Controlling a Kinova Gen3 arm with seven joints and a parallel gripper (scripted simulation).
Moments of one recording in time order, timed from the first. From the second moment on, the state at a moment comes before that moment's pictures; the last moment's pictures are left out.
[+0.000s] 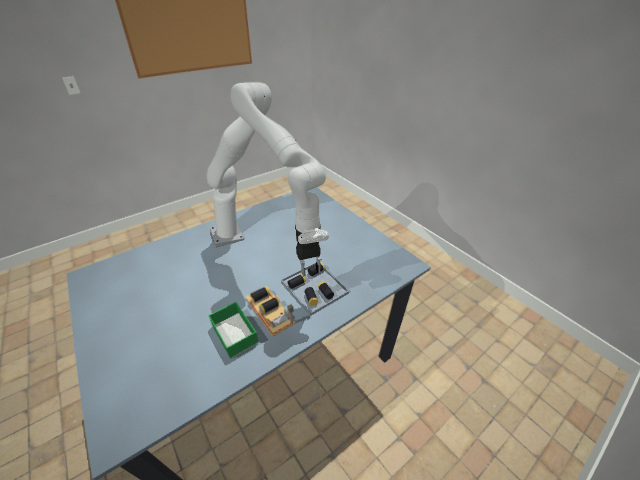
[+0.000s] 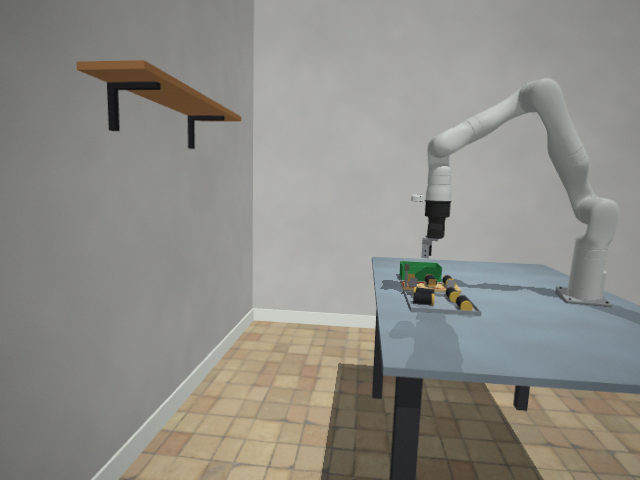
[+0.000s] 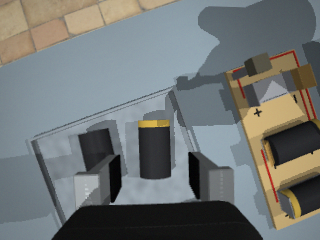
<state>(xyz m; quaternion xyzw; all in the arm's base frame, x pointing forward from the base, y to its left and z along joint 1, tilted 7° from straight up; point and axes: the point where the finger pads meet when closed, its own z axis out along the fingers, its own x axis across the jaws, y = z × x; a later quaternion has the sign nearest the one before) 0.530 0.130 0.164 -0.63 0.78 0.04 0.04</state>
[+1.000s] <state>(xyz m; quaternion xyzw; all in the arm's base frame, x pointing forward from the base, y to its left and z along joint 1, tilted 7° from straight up) 0.537 0.138 0.119 -0.63 0.78 0.04 0.05</state>
